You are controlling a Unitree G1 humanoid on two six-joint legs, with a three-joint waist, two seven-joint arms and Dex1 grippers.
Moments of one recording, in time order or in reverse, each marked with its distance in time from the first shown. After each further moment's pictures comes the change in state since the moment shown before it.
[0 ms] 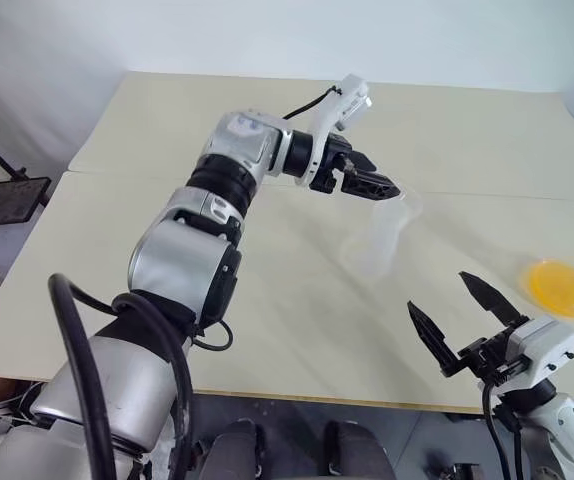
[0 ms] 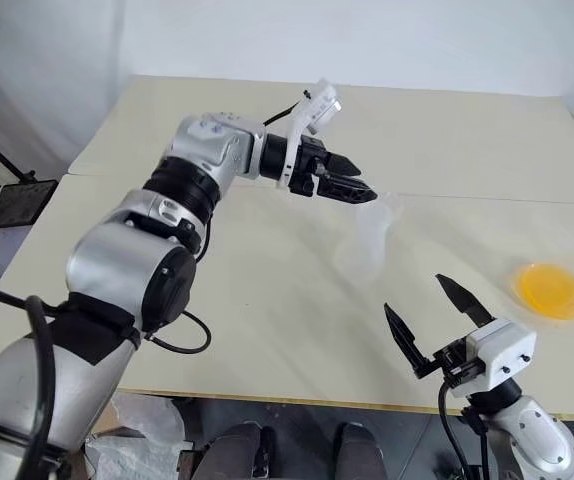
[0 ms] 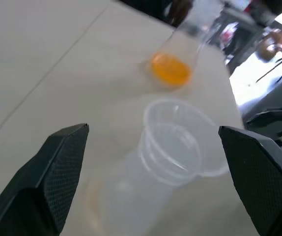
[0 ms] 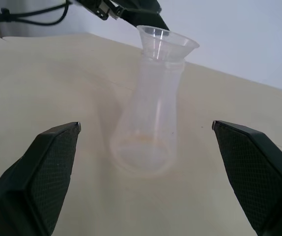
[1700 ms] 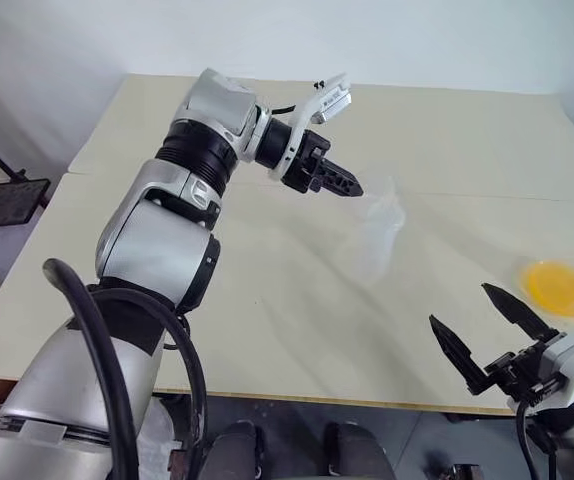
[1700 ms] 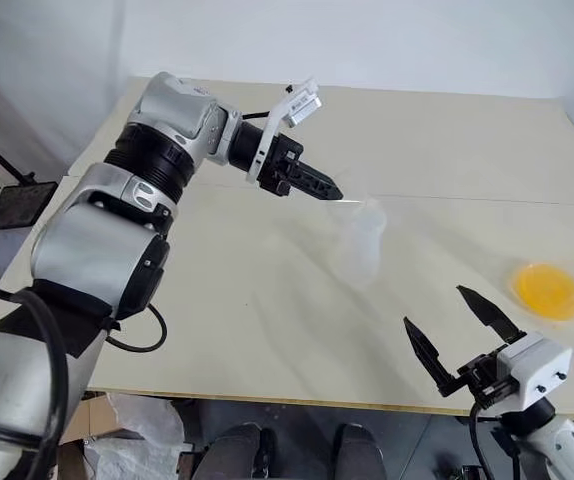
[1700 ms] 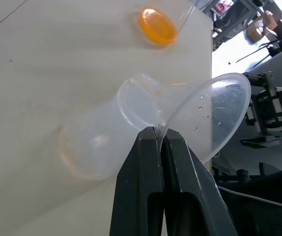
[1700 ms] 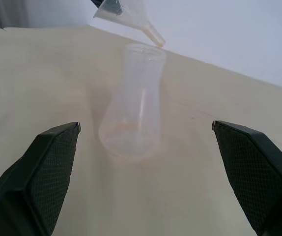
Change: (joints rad) left arm -0.161 0.093 -0.299 -0.042 -0.048 0.522 -0.143; right arm 0.092 -0.018 -0.124 -0.017 0.078 -0.009 0.098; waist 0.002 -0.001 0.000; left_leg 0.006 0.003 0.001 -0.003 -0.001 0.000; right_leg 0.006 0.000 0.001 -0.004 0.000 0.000
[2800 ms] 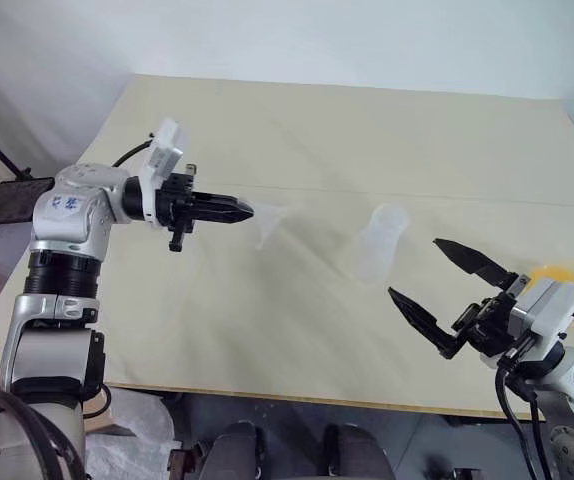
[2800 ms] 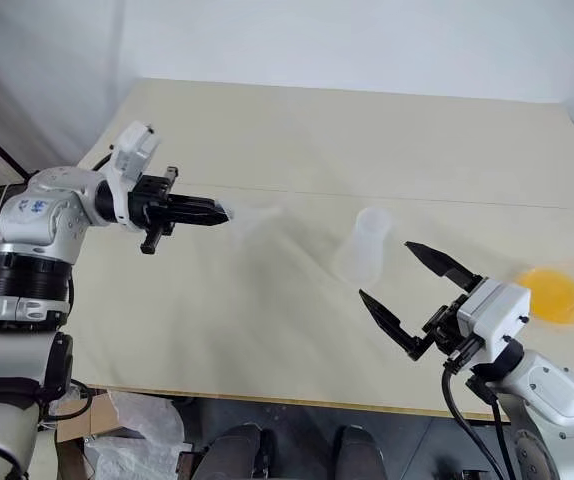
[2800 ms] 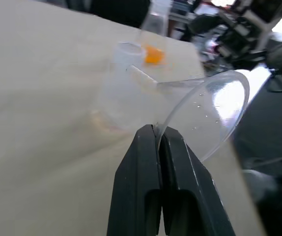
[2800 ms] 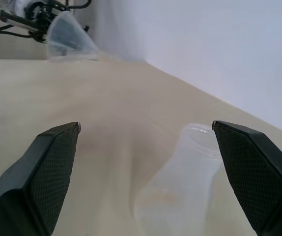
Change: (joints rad) left arm 0.686 0.451 0.187 -0.731 -0.288 -0.279 -0.137; right arm -0.280 -0.166 0.096 -0.070 0.051 0.162 -0.009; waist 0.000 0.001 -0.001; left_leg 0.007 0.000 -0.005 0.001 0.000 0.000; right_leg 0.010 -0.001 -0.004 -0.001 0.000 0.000
